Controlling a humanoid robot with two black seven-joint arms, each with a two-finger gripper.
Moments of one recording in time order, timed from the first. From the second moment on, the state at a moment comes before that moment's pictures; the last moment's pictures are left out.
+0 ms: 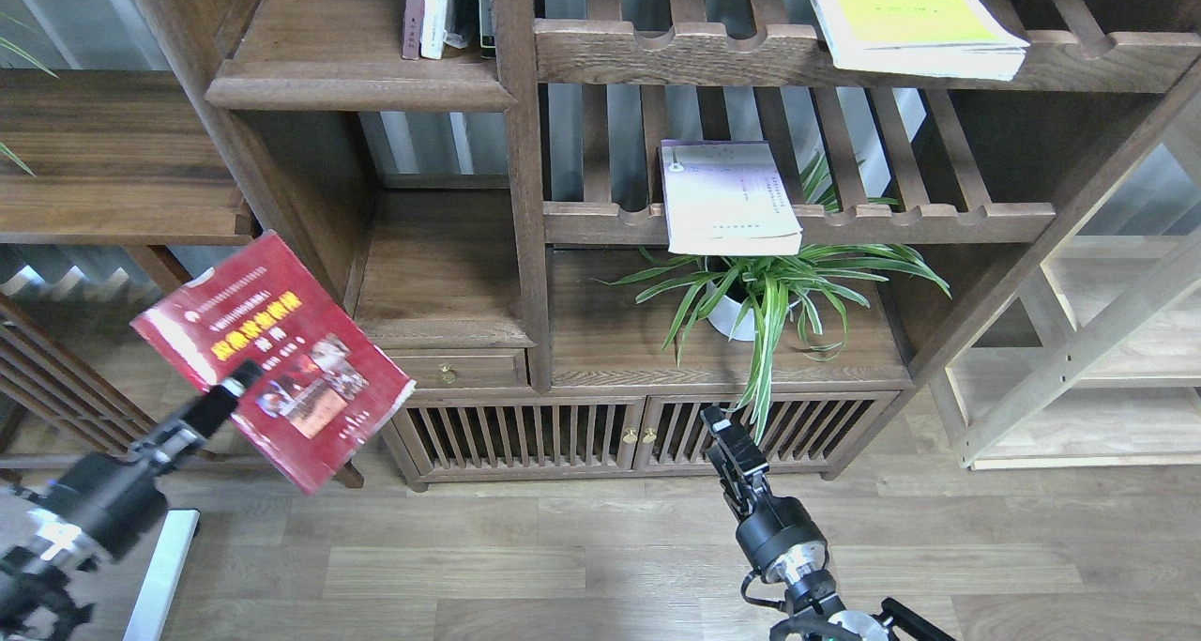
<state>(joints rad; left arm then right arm) 0.23 0.17 -1.77 -1.48 0.33 -0.49 0.49 0.04 0.01 0.91 0.78 0.17 0.58 0.20</state>
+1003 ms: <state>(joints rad) 0.04 0.43 -1.90 -1.56 0.36 -0.49 0.49 0.07 0.01 0.90 0.78 0.17 0.58 0.20</state>
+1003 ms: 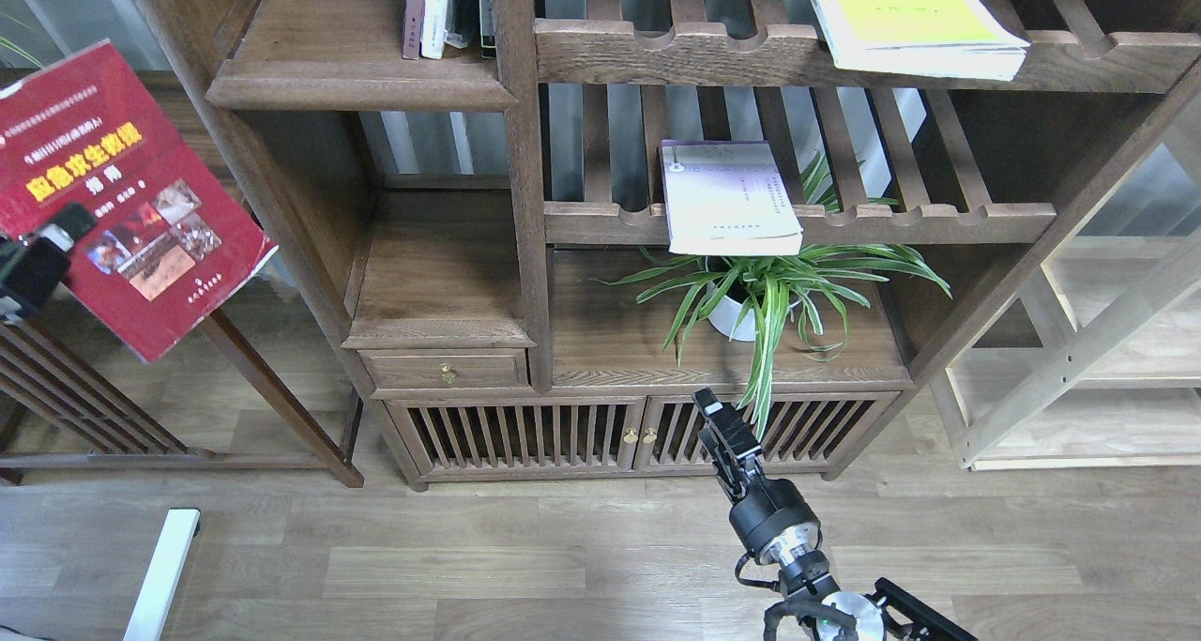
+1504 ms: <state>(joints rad) -0.19 0.43 -1.83 -1.54 0.36 -0.49 0.49 0.07 0.01 0.90 0.78 0.17 0.58 0.20</state>
